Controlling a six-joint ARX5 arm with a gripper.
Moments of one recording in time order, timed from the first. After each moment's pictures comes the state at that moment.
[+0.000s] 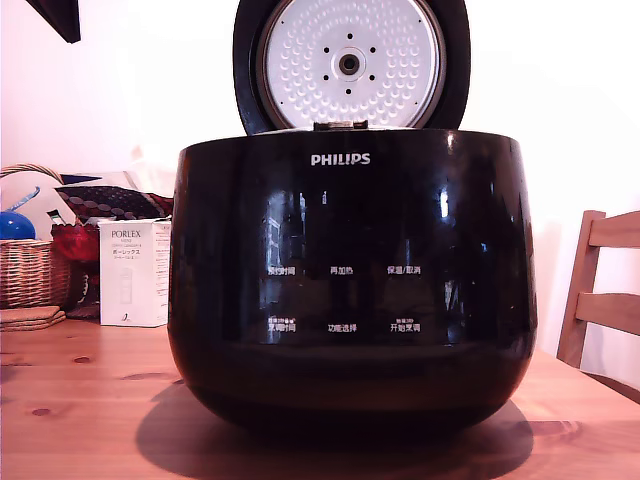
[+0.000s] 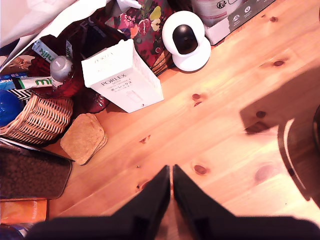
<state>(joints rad) -0.30 1.45 1.69 -1.05 -0.15 0.32</state>
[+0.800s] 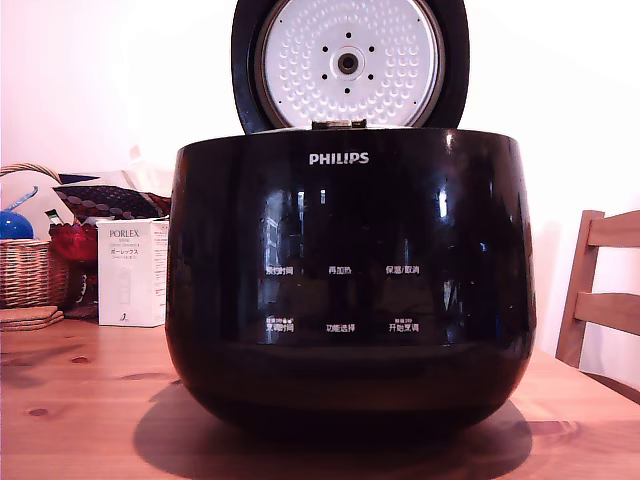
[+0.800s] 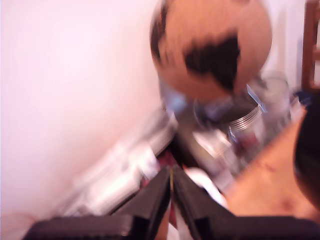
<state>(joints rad) -0.27 1.47 1.84 -0.61 0.17 0.49</state>
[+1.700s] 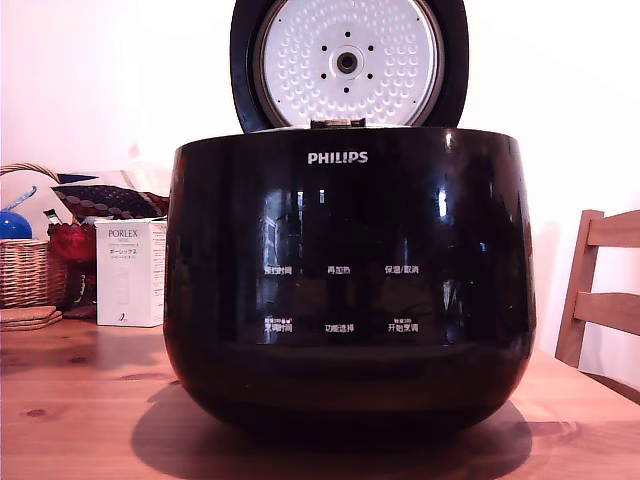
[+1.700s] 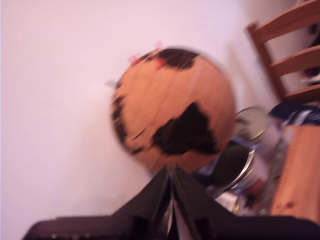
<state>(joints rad) -0.40 1.82 2.23 -0.69 0.32 0.79</state>
